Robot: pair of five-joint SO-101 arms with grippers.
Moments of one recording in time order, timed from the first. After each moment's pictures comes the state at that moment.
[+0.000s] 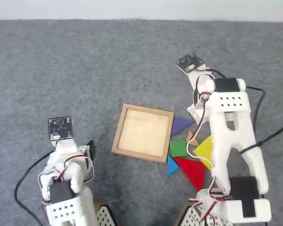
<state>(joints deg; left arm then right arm) -21.2 -103.4 97.0 71.0 -0.7 -7.1 -8.9 16.0 80.9 30.2</state>
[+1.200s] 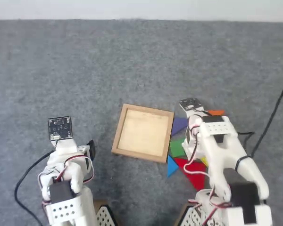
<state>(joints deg) -21.2 -103.4 97.0 71.0 -0.7 -9.3 -12.3 52.3 62.7 13.5</state>
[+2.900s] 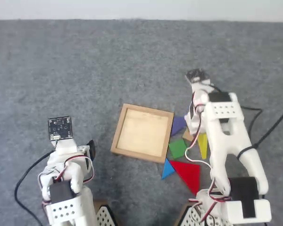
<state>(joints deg) -21.2 -103.4 97.0 71.0 -0.7 -7.8 -9.4 29.7 71.6 12.7</state>
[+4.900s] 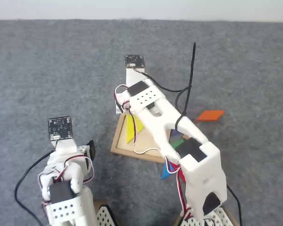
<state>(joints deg) -21.2 -103.4 97.0 71.0 -0.7 -38.6 27.8 -7.8 60.3 -30.5</state>
